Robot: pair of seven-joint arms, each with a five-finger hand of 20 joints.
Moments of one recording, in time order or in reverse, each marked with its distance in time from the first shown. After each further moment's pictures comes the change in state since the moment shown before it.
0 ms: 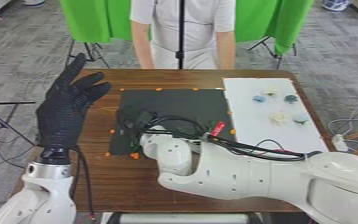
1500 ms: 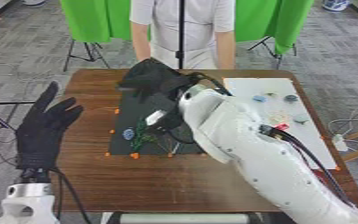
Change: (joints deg) left arm 11.2 -9.9 -10.9 1.2 -0.2 2.4 -6.4; right arm -26.1 5.4 48.0 -27.2 35.3 -8.5 -3.2
